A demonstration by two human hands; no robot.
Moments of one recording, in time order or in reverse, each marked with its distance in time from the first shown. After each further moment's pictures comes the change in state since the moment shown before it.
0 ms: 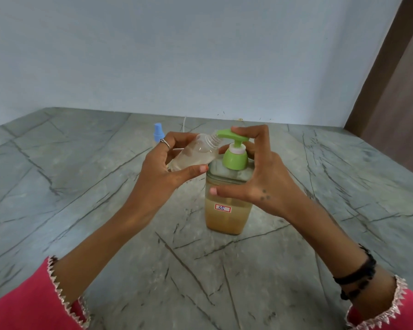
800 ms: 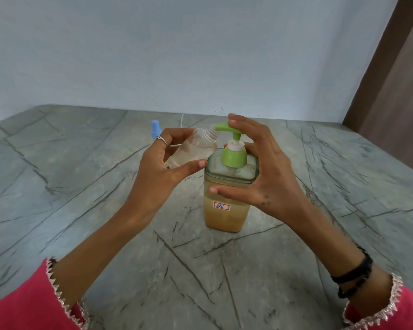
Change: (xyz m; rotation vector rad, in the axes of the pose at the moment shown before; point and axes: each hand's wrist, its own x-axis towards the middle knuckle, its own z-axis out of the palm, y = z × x) left_hand 0.000 0.000 0.005 -0.024 0.033 -0.001; right_hand -0.005 0.011 0.000 -0.113 0.115 -0.227
